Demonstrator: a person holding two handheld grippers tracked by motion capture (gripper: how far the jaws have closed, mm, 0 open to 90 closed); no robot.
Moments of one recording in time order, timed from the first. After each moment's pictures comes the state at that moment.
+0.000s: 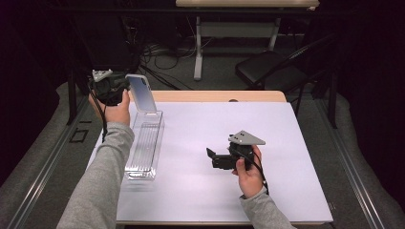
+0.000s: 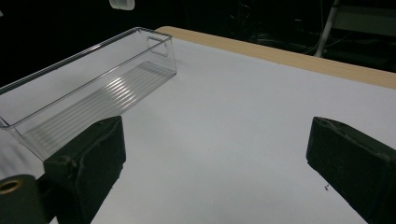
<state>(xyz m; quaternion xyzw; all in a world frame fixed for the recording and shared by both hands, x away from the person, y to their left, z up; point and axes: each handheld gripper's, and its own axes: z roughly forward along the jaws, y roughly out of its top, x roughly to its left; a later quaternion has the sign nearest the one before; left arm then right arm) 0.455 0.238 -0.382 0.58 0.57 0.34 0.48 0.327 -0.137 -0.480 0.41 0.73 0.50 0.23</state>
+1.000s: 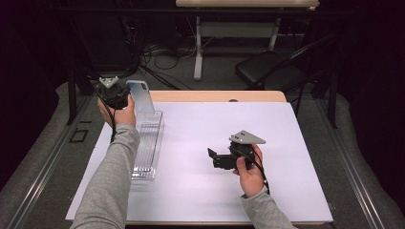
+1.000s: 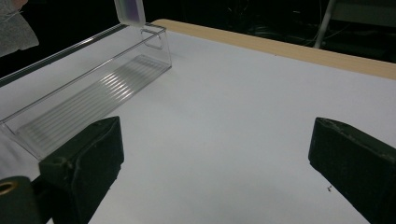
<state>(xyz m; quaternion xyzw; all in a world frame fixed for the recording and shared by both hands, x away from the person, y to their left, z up) 0.482 0.239 -0.429 0.56 0.59 0.37 0.44 0.330 -0.140 -0.484 0.42 0.73 0.49 0.22</state>
